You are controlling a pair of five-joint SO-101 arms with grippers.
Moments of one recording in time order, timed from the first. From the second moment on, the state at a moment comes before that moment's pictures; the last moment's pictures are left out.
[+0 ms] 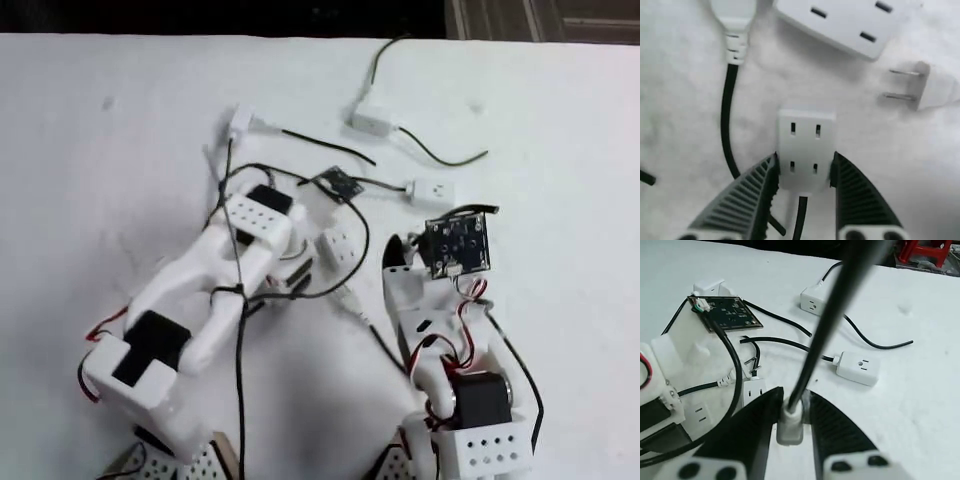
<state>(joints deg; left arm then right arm) 20.8 10.8 18.3 70.5 -17.0 -11.7 -84.3 70.5 50.5 4.4</state>
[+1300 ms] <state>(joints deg) -9.1 -59.8 62.4 61.8 -22.5 -27.5 -54.5 61.2 43.3 7.3</state>
